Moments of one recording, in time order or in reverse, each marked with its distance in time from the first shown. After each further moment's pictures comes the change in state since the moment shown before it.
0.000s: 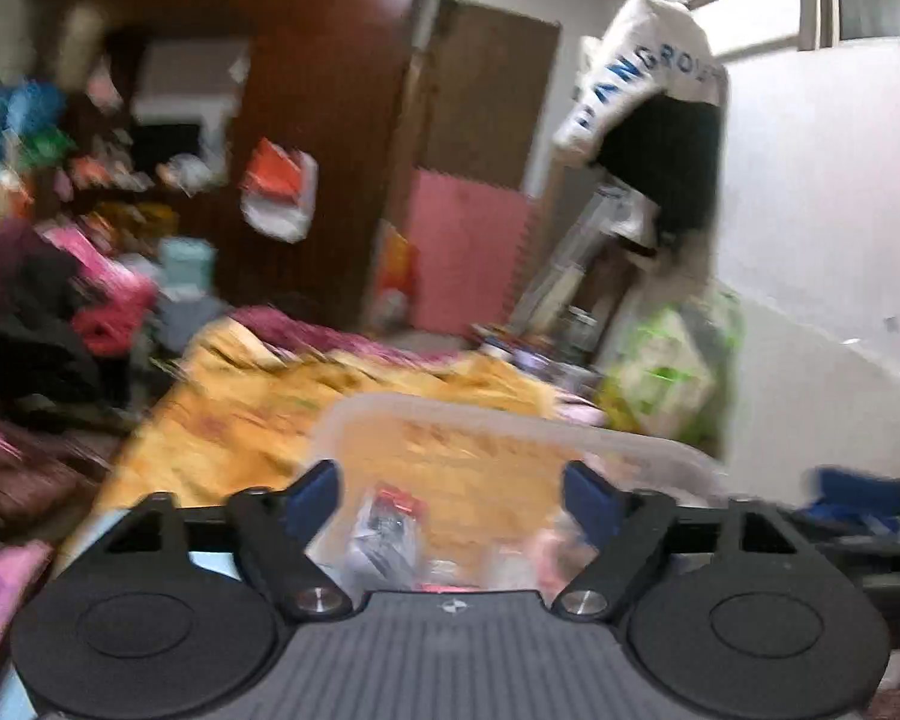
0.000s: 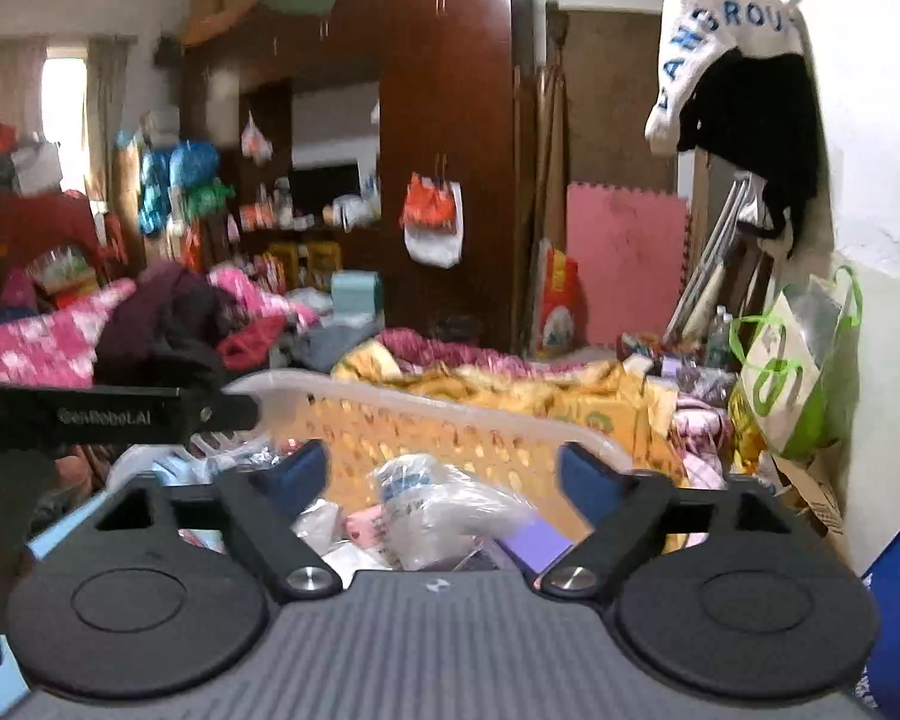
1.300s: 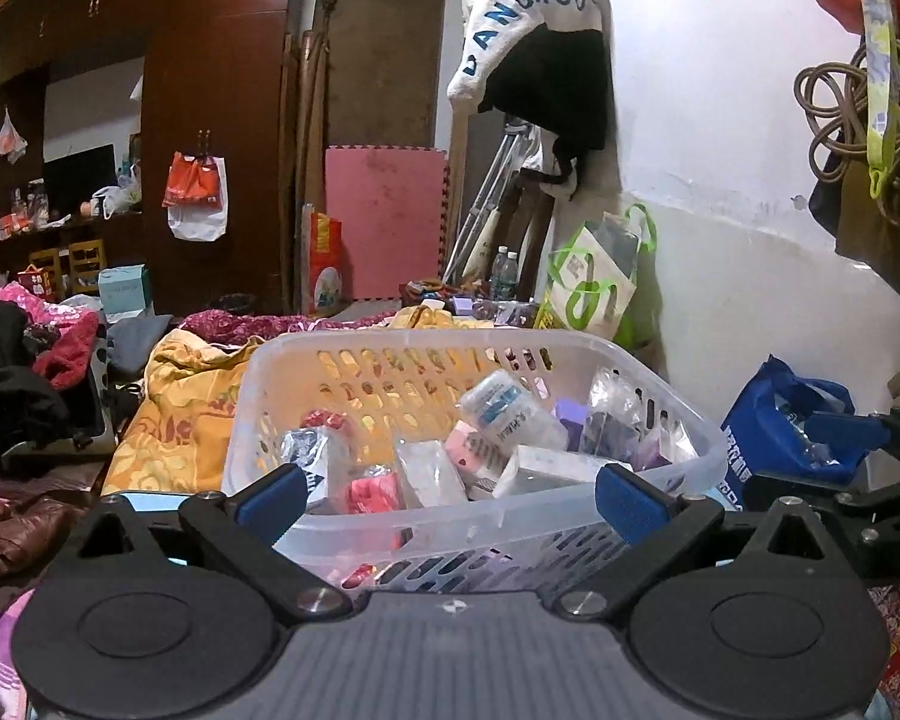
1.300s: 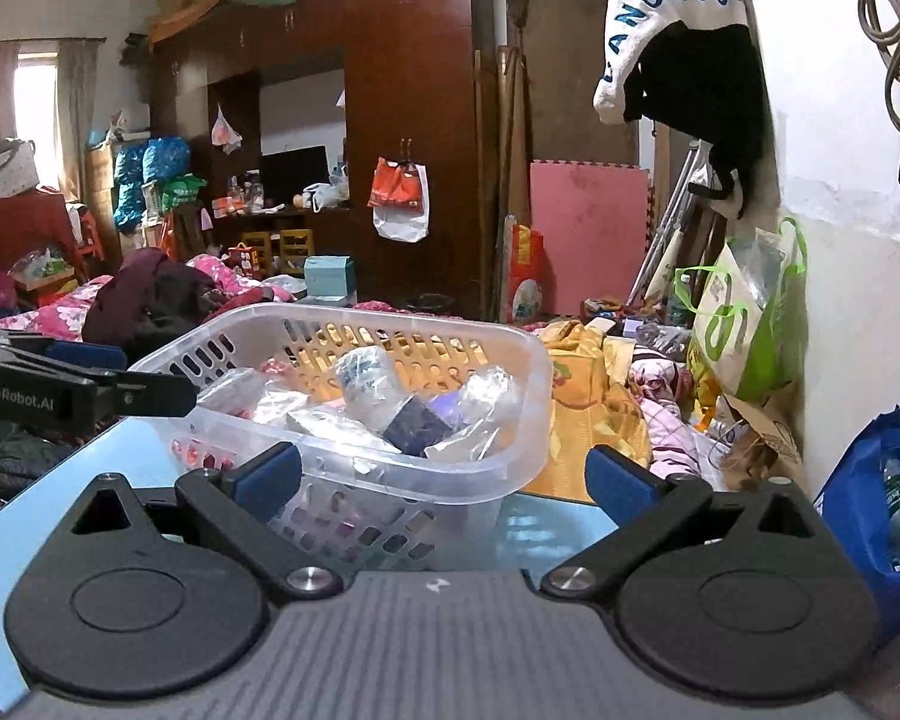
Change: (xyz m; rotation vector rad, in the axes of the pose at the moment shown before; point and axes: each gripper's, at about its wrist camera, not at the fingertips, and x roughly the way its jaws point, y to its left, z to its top) left arm -0.051 -0.033 -0.027 0.199 0.114 -0.137; right arm -0.054 -0.012 -0.043 0.039 0.062 -0.057
